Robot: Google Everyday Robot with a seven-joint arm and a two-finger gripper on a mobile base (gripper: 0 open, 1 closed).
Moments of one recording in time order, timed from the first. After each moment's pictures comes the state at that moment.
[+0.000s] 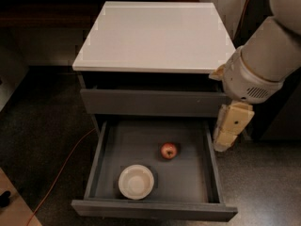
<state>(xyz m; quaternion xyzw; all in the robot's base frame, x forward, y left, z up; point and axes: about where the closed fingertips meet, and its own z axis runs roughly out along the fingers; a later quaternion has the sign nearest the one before) 0.439 -0.160 0.900 -0.64 0.75 0.02 0.16</state>
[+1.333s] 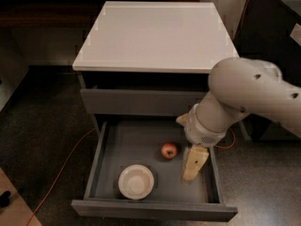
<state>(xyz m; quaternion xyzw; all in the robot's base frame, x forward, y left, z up) 0.438 -0.099 0.750 -0.67 0.72 0.09 0.14</state>
